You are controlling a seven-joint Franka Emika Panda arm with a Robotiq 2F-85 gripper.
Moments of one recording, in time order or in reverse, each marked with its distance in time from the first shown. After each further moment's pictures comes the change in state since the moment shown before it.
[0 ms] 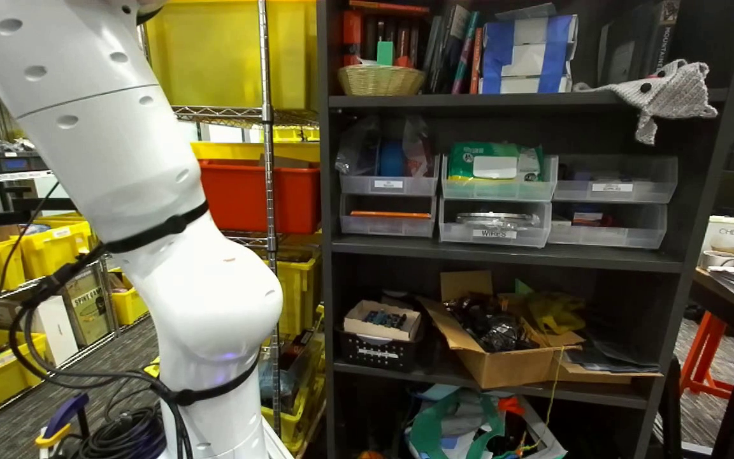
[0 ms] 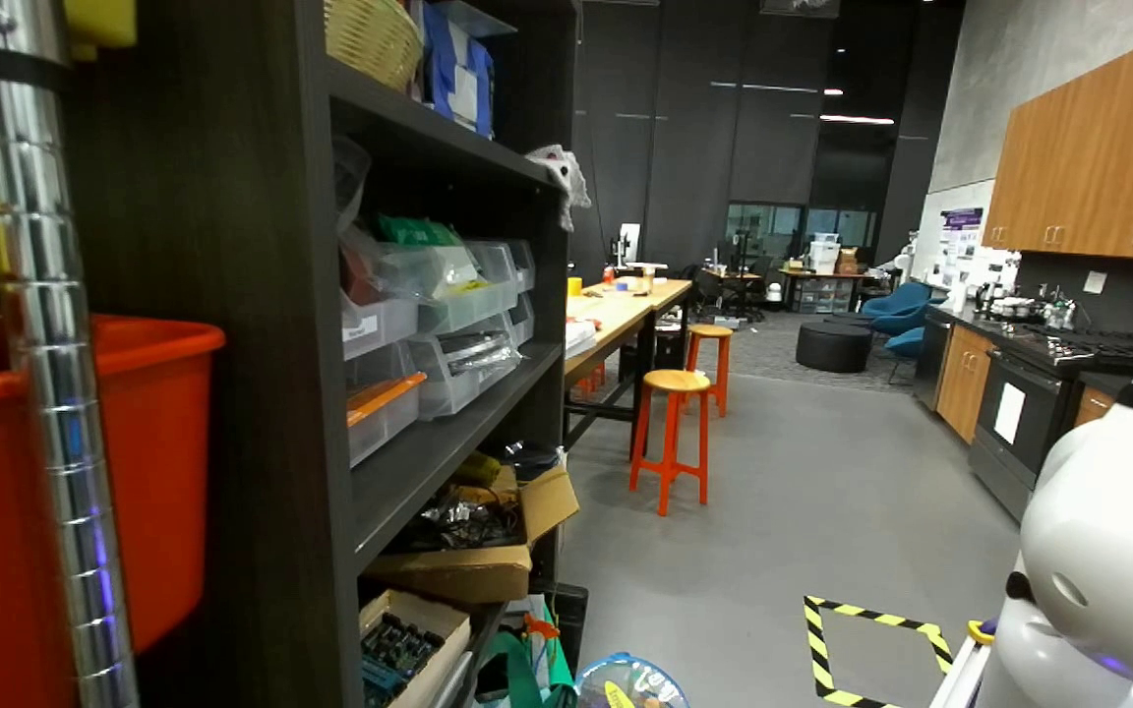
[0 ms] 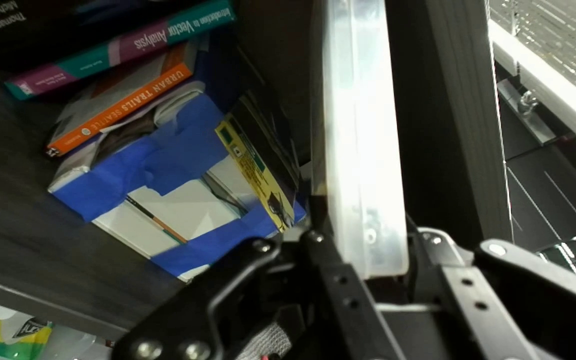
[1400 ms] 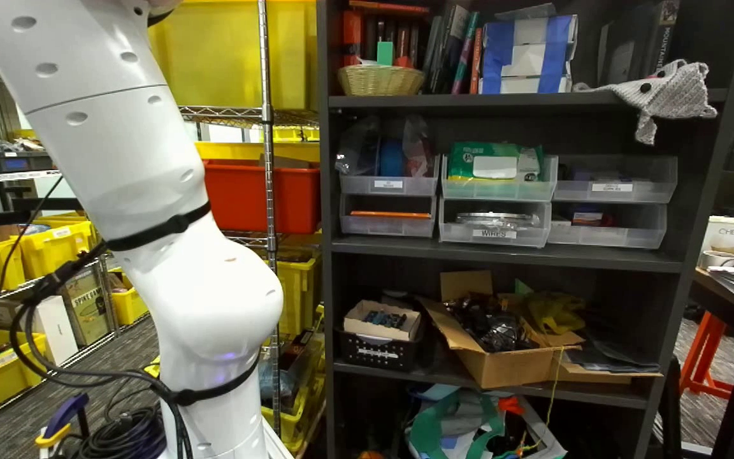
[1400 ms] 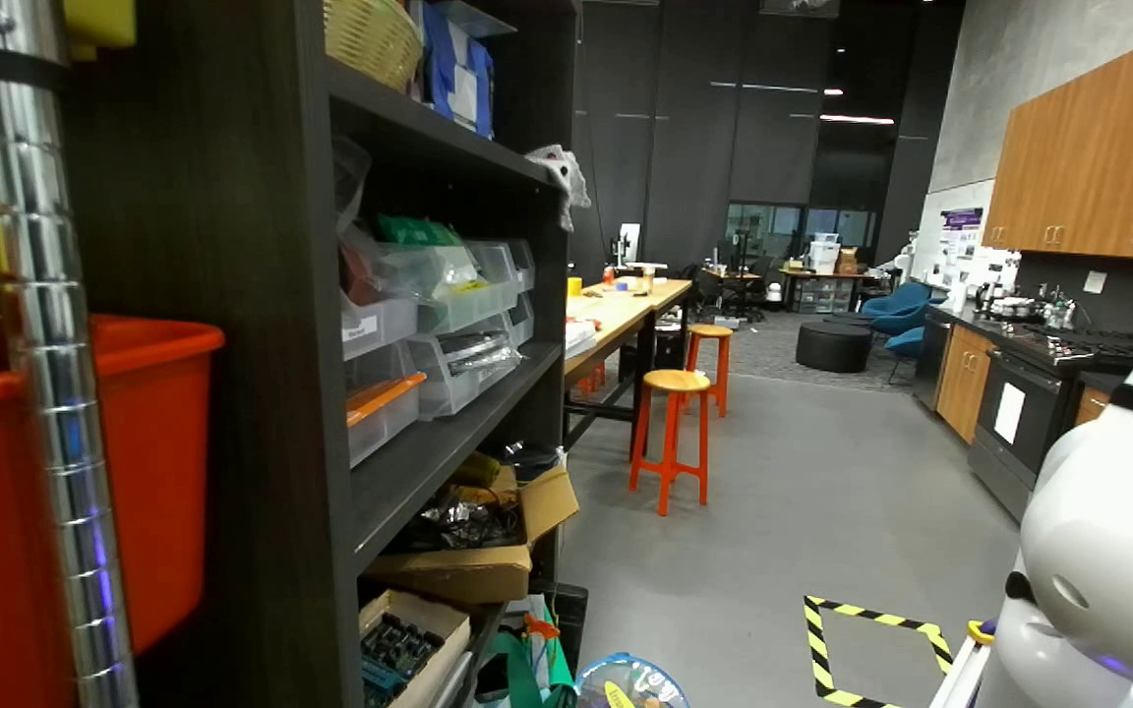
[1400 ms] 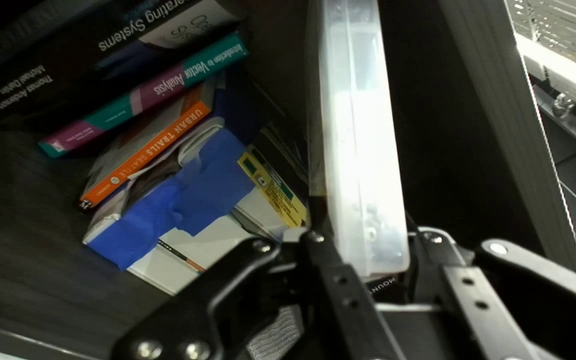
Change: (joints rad) arm 0.004 0.030 -0.009 0.023 0.267 -0.056 -0.115
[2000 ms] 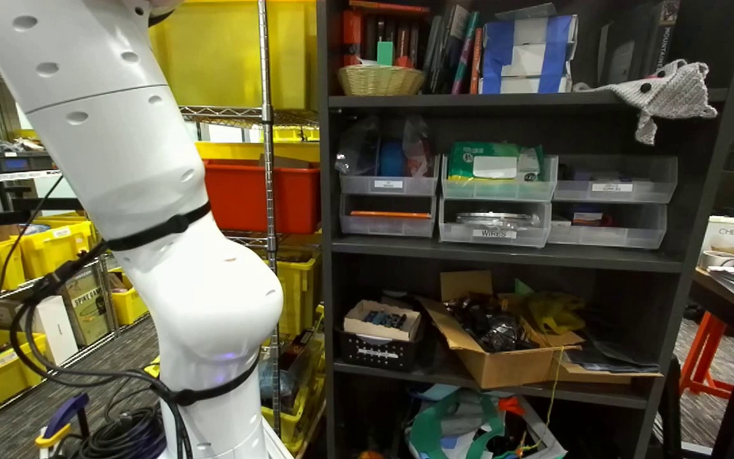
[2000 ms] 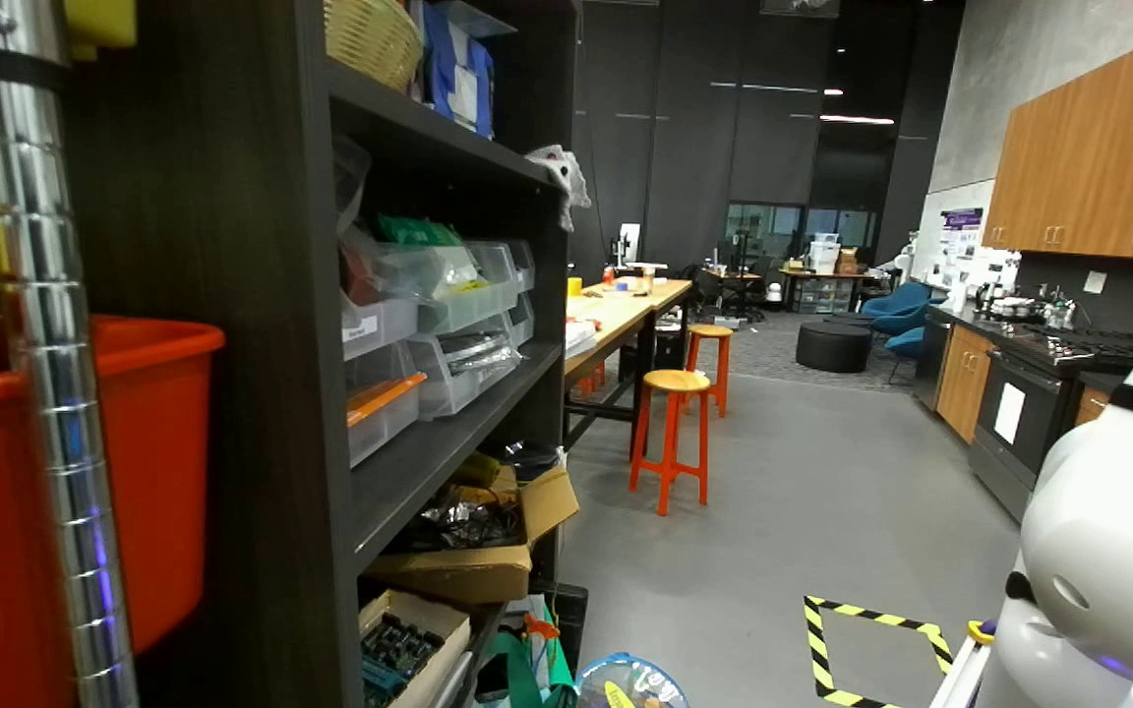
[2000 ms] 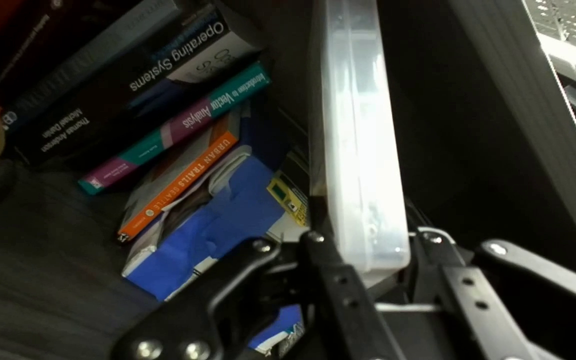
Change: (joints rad) arm 0.000 0.003 0.001 0.008 0.099 -0.066 -0.003
